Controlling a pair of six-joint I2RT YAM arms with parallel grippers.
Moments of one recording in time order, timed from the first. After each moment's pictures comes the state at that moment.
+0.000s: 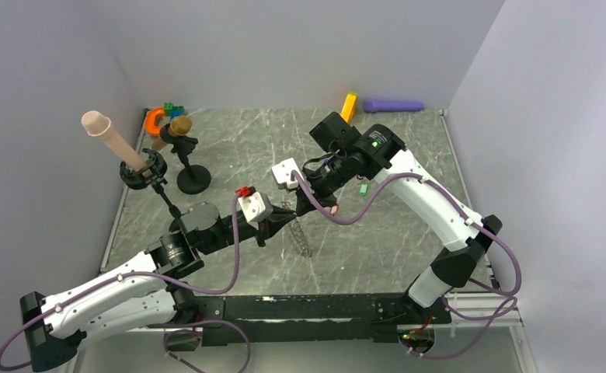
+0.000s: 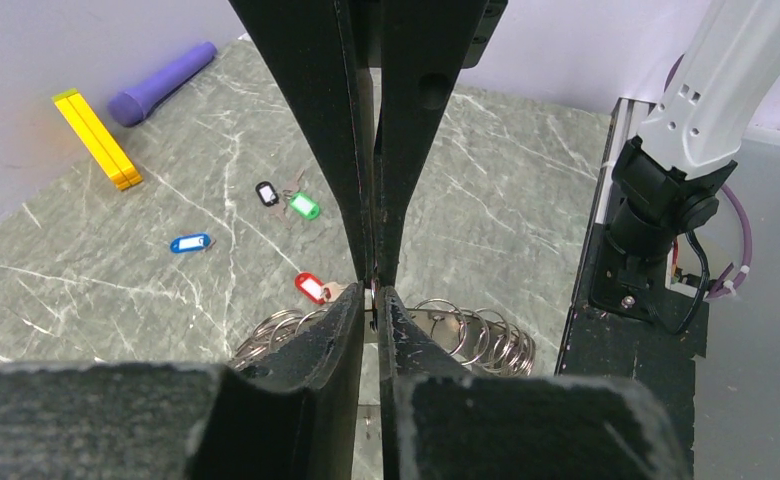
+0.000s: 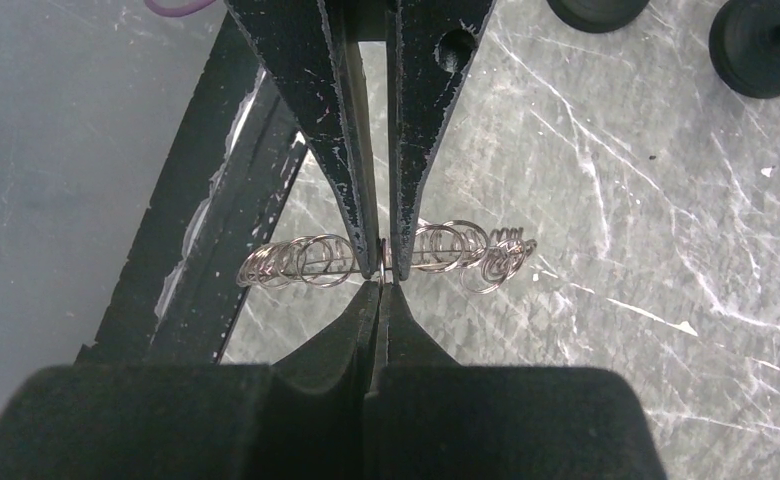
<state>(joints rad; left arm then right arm) -1.00 0.76 0.69 0.06 0.14 0.04 0.82 1.60 1.85 -1.34 -0.76 -0.96</state>
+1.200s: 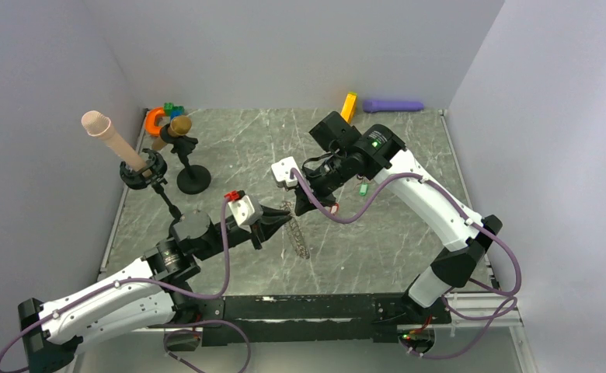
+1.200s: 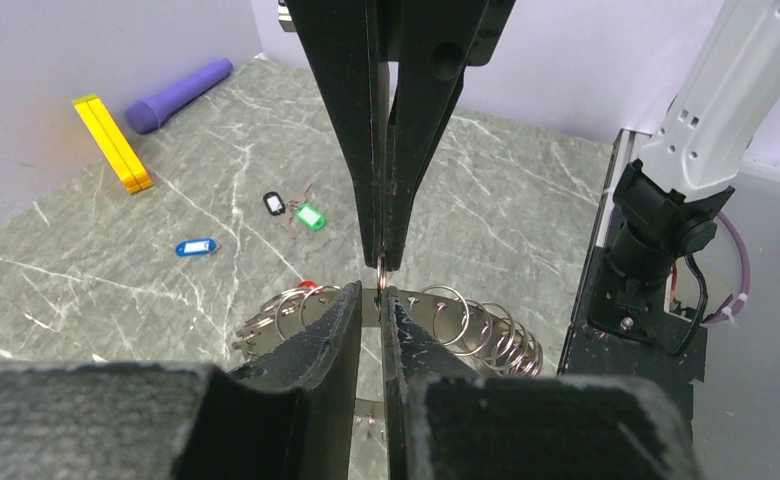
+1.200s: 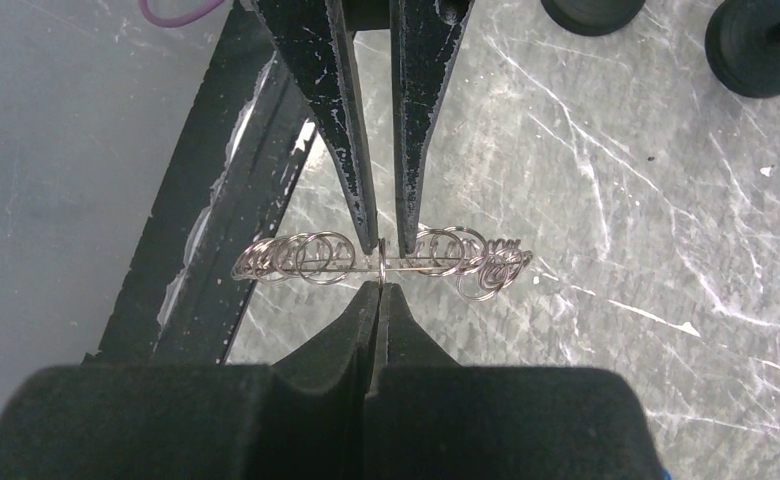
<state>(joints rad) -1.00 0.68 0.61 0.13 0.10 0.00 0.82 1.60 1.85 -1.32 -0.77 -0.94</state>
